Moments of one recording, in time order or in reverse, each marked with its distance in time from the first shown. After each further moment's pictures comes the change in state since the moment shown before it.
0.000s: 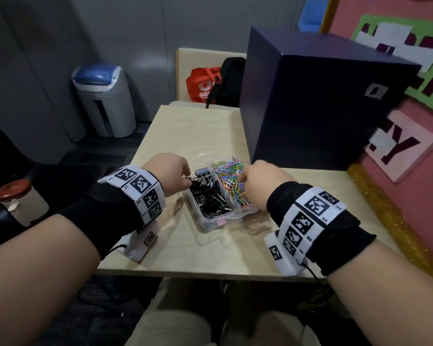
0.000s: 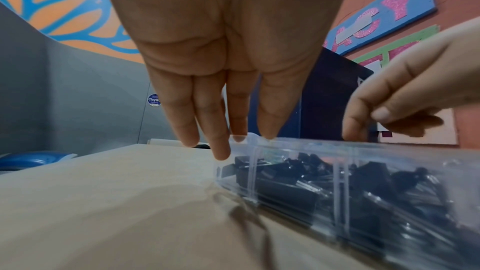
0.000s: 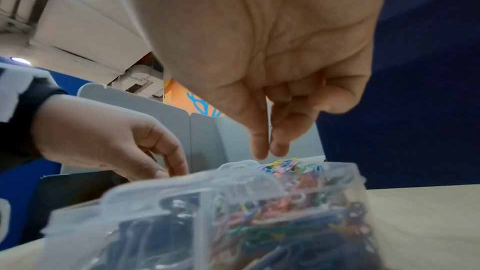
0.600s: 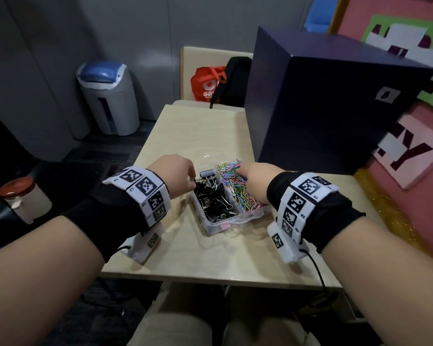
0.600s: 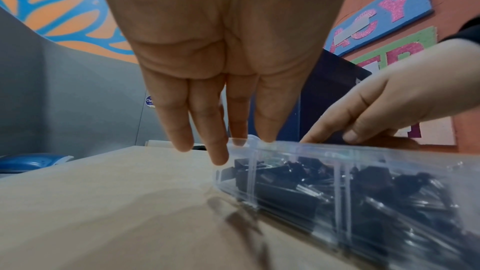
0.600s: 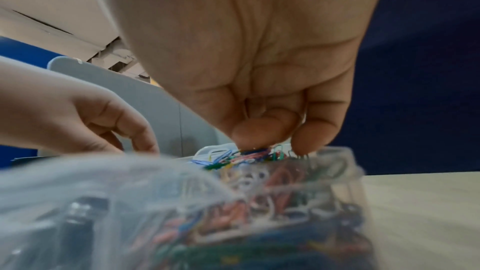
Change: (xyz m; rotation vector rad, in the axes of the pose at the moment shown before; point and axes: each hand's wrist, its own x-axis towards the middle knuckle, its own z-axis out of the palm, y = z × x) left_hand 0.001 0.002 -0.004 0.025 -0.046 0.014; right_hand 0.030 -0.004 -0.006 -0.066 -0.147 -0.081
